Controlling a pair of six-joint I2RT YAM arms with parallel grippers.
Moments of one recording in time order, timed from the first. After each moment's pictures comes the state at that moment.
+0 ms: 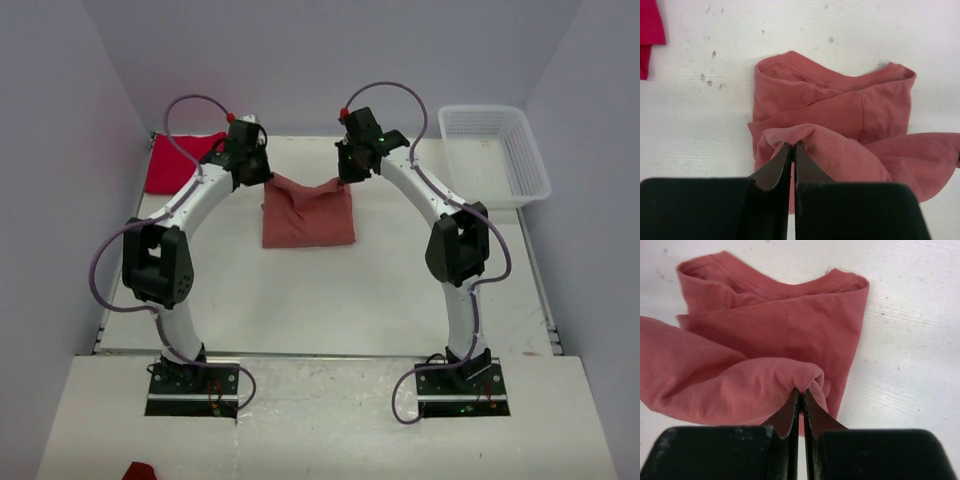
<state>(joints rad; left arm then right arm) -0.30 1.83 1.58 -0.51 -0.08 -0.47 0.49 2.13 2.06 -0.81 -0.02 0.34</state>
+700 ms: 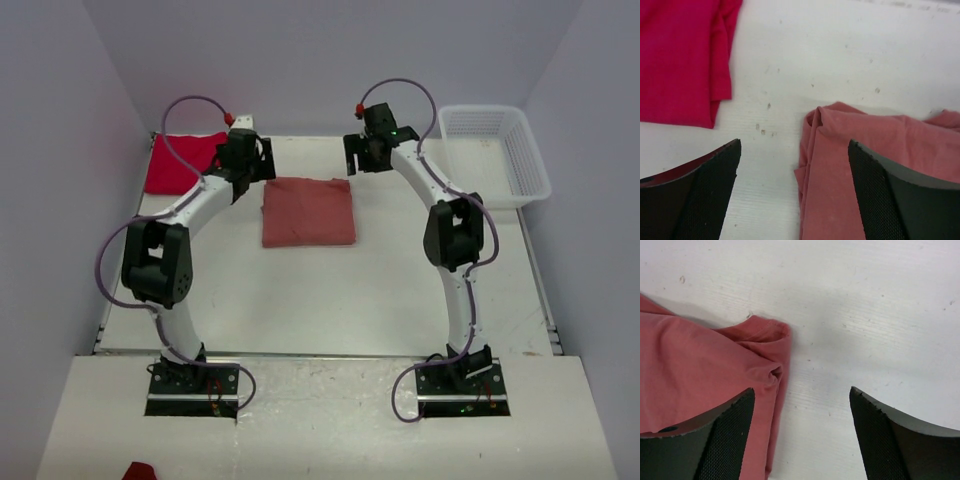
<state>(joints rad) -0.28 1.88 1.43 -0.18 -0.26 -0.28 0.36 2.34 2.20 -0.77 0.01 0.17</state>
